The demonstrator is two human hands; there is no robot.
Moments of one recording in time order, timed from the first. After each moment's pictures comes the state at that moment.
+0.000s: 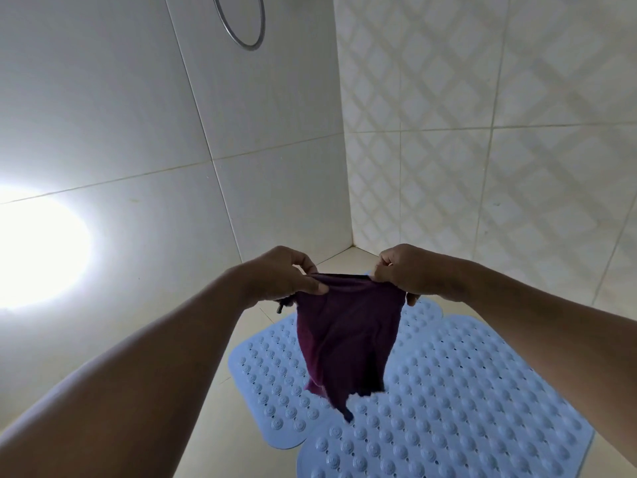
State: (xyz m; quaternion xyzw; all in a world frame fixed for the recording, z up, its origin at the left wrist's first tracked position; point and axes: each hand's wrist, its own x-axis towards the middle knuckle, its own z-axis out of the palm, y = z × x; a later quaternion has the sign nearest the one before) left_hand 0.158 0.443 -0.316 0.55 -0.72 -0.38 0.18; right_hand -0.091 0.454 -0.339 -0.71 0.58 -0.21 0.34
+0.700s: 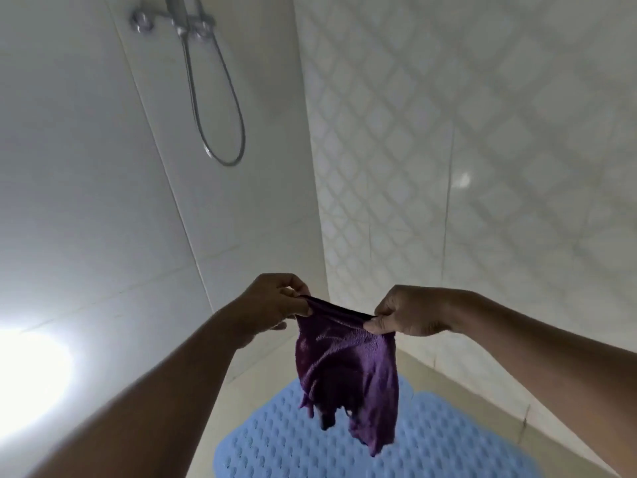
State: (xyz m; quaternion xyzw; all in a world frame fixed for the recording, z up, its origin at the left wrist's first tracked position) left_hand 0.110 0.402 -0.055 0.52 -0.69 -0.43 0.27; right_hand -0.151 0.440 -0.064 -0.72 0.61 -0.08 0.33
